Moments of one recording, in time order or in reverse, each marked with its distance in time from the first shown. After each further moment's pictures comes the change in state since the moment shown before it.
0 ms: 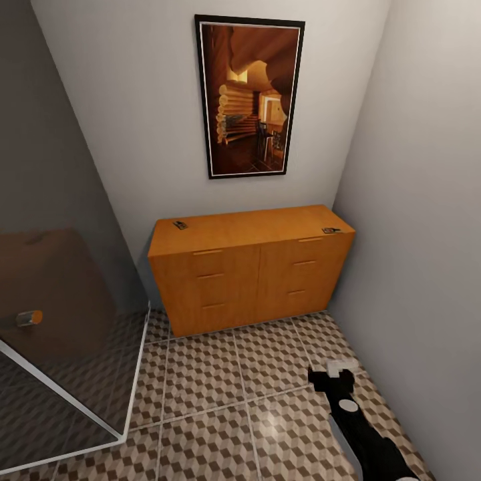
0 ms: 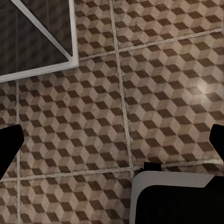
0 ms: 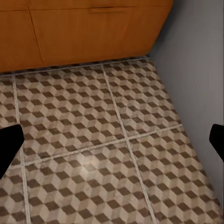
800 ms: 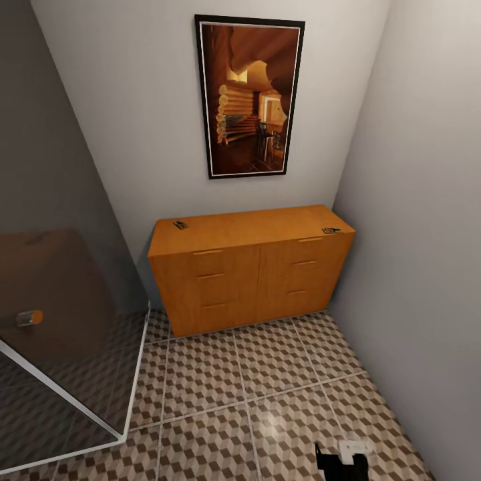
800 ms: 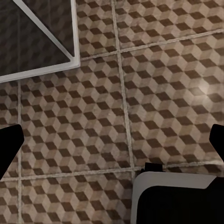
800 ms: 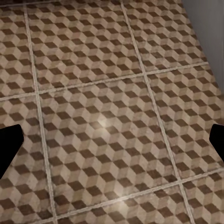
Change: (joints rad) left arm 0.000 0.001 0.002 -0.001 0.000 0.000 0.006; right arm 0.000 0.020 0.002 0.698 -0.050 -0.550 0.148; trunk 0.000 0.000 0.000
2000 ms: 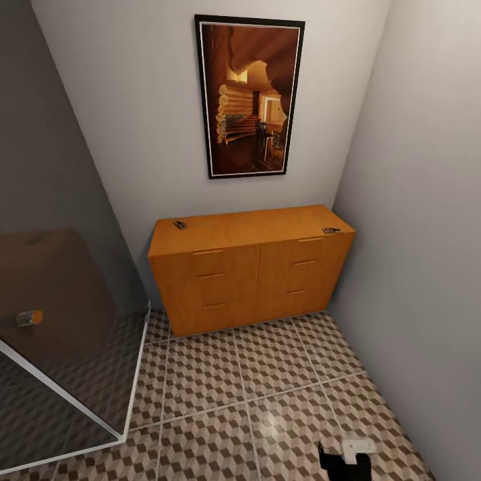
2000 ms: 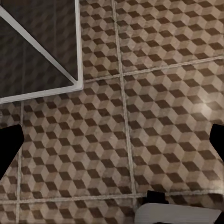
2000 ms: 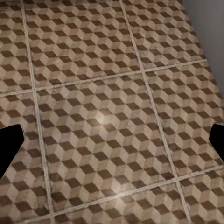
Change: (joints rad) left arm -0.080 0.005 0.000 0.015 0.001 0.000 0.005; right arm -0.032 -0.012 0.001 0.063 -0.009 -0.015 0.021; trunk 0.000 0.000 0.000
